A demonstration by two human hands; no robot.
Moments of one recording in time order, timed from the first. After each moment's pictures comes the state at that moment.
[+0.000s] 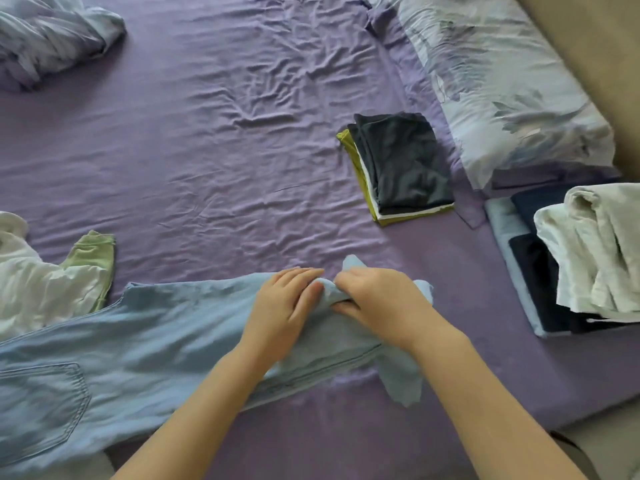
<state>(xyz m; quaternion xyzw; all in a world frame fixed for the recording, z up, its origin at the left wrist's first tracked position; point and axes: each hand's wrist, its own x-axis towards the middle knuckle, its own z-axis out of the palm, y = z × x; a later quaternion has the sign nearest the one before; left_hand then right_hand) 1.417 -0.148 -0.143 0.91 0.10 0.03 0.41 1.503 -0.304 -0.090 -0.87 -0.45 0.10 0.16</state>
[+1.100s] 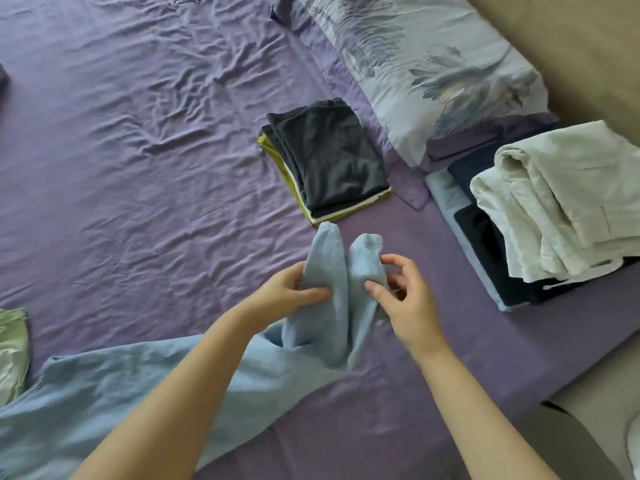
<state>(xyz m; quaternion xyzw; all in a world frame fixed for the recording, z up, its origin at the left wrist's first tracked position) 1.536 -0.213 -0.181 0.68 0.12 -0.32 0.65 1.535 -0.427 -0.174 -0.76 0.06 0.13 0.63</state>
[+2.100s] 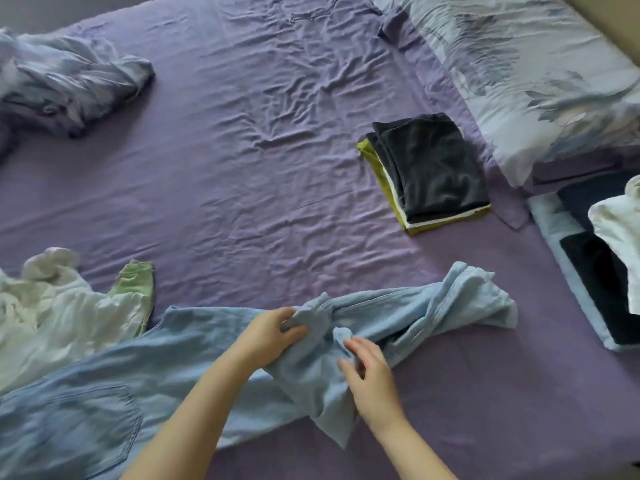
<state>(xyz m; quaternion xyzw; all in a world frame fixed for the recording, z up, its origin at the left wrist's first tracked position) 1.408 -0.079 -0.169 0.86 0.24 -0.28 0.35 1.401 -0.279 -0.209 -0.81 -0.01 0.29 0.50</state>
